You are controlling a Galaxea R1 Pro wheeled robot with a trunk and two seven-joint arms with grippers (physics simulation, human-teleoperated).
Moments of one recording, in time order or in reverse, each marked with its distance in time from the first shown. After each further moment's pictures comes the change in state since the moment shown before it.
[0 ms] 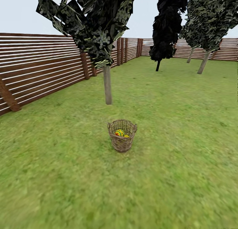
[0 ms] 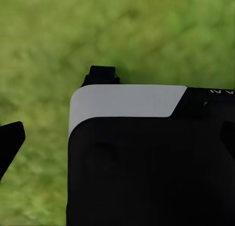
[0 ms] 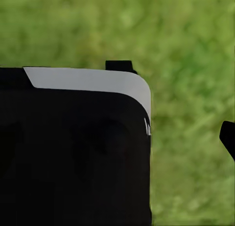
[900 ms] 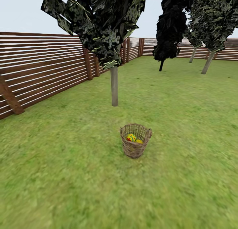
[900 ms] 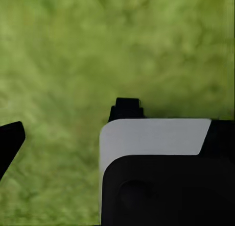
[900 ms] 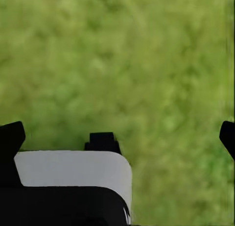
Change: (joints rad) left arm -0.054 0.051 -0.008 -0.022 -0.027 0.006 -0.003; right arm -0.013 0.001 0.004 -0.209 0.010 0.031 -0.077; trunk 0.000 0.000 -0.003
